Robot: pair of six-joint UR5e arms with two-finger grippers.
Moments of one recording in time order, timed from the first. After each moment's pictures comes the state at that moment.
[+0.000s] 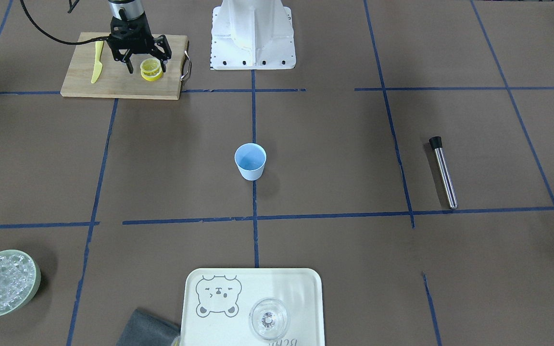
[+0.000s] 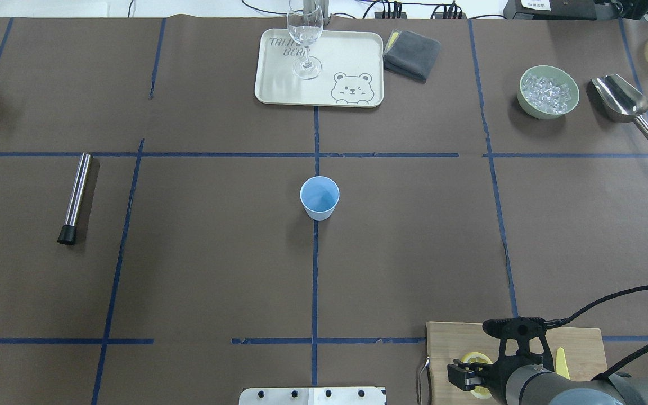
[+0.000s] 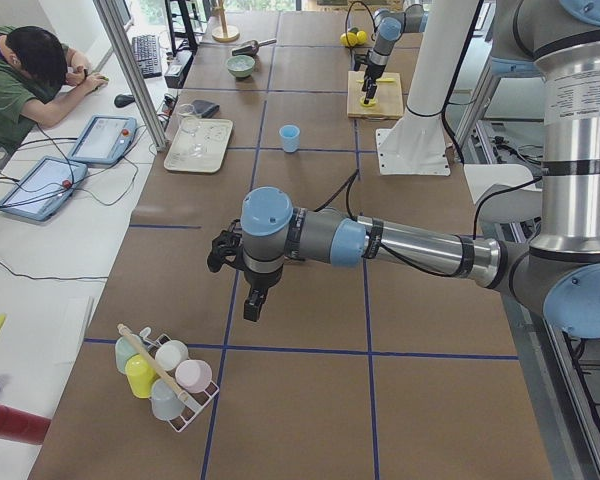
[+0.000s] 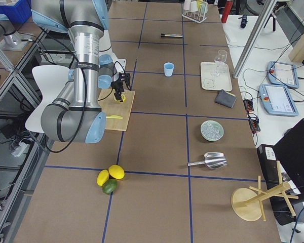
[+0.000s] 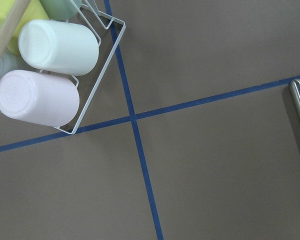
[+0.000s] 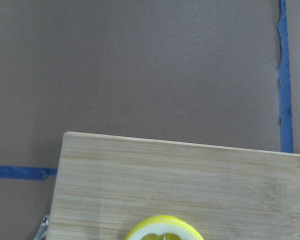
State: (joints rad) left arm -1.57 -1.48 -1.84 -1.59 -2.35 0.09; right arm -0.05 -1.72 2.22 -1.31 1.34 1.57
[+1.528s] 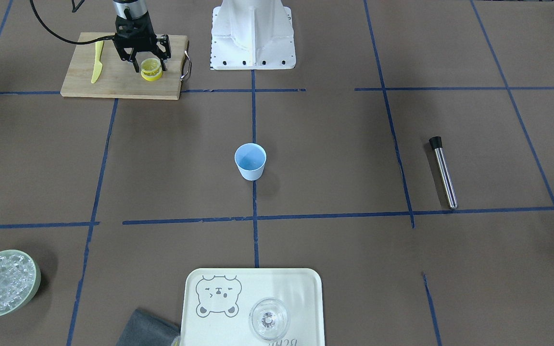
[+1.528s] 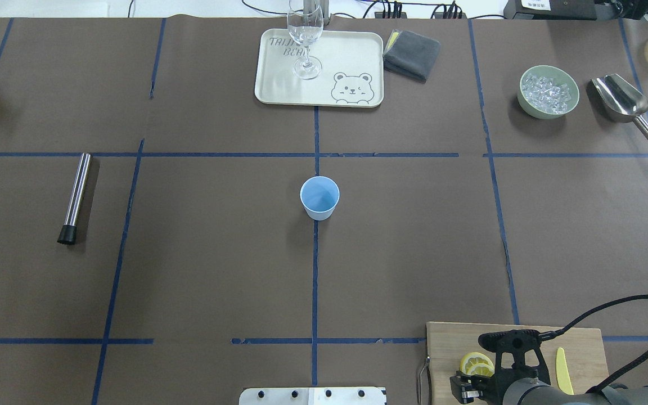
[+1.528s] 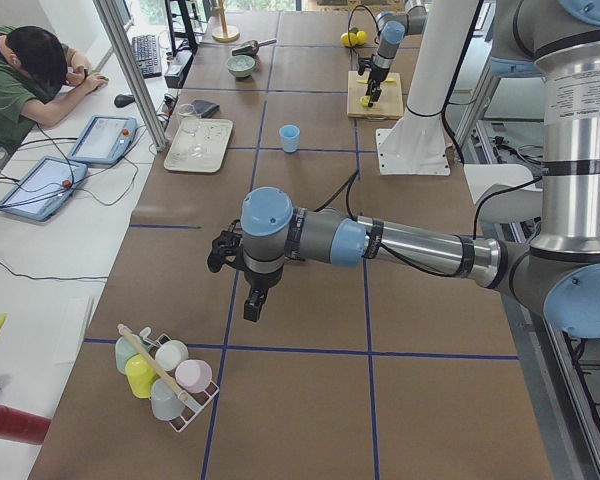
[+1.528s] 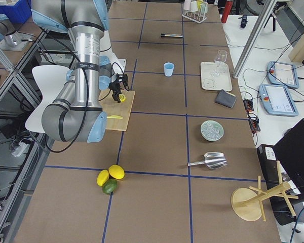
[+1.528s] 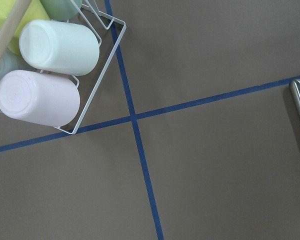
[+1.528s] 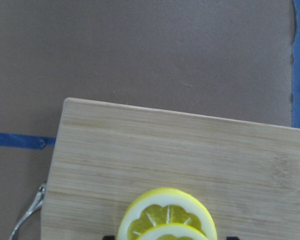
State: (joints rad) left arm -1.57 -1.48 -1.84 -1.59 -2.35 0.09; right arm -0.09 -1.72 2.20 -1.31 1.33 1.56
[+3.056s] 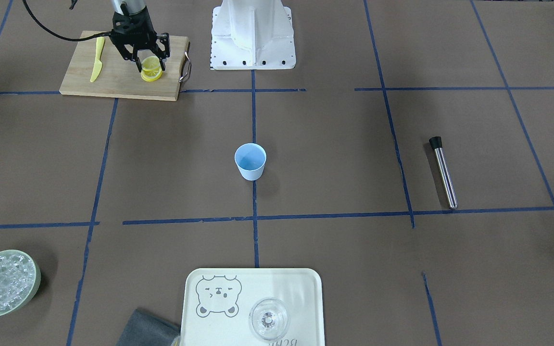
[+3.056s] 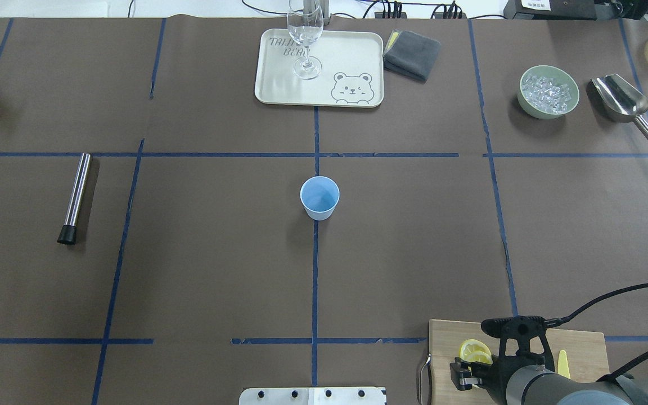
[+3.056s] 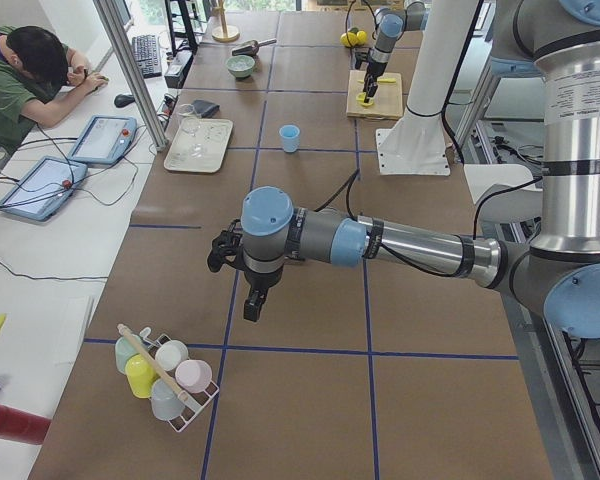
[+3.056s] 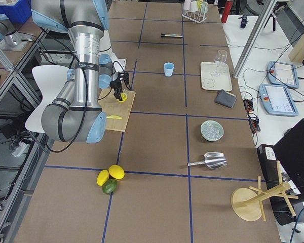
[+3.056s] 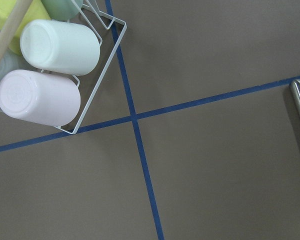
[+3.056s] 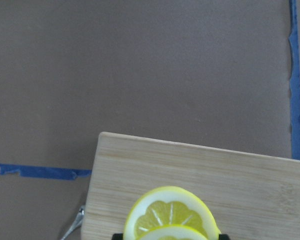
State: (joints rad) left arm -1.57 -1.48 -1.85 -1.59 -2.35 0.09; right arm -0.05 -1.72 2.27 -1.31 1.33 1.56
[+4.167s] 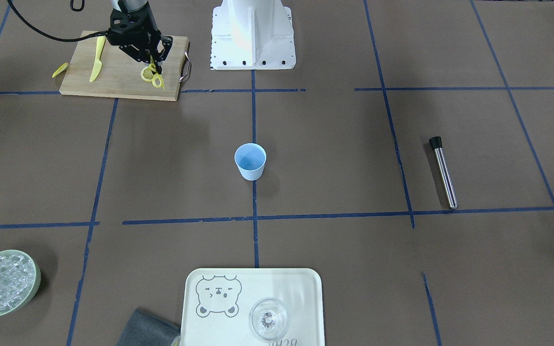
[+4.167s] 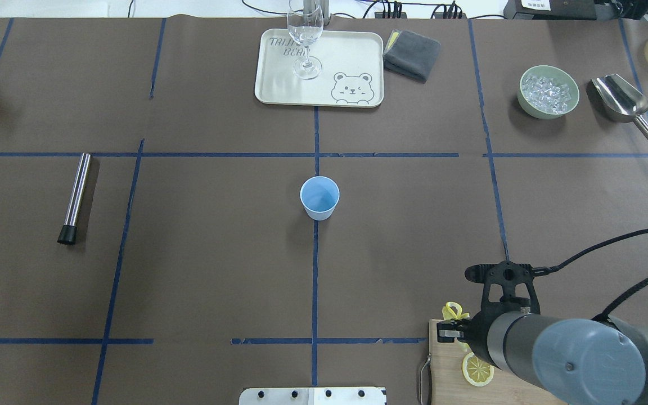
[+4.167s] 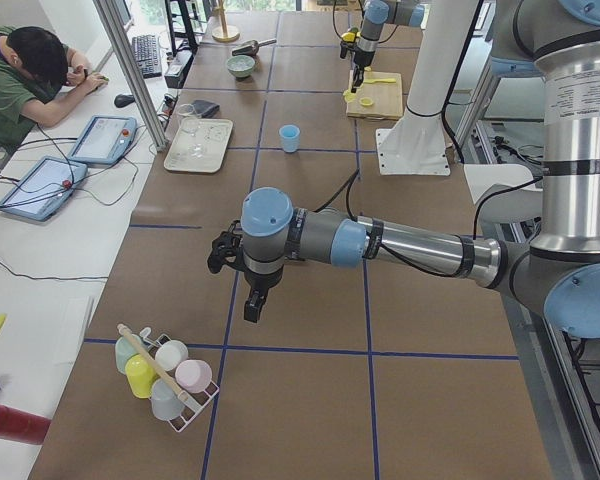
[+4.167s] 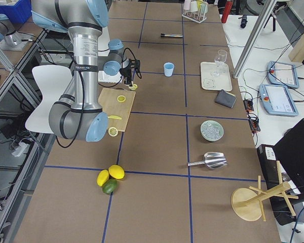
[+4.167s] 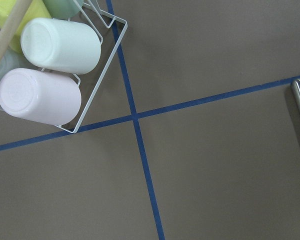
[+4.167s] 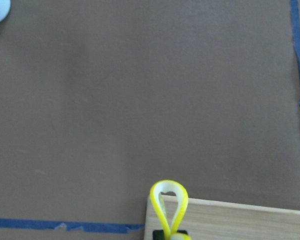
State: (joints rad) left arm -1.57 -1.48 -1.84 -1.58 -2.35 0.09; right arm 0.15 -1.52 2.32 -1.54 1.51 1.46
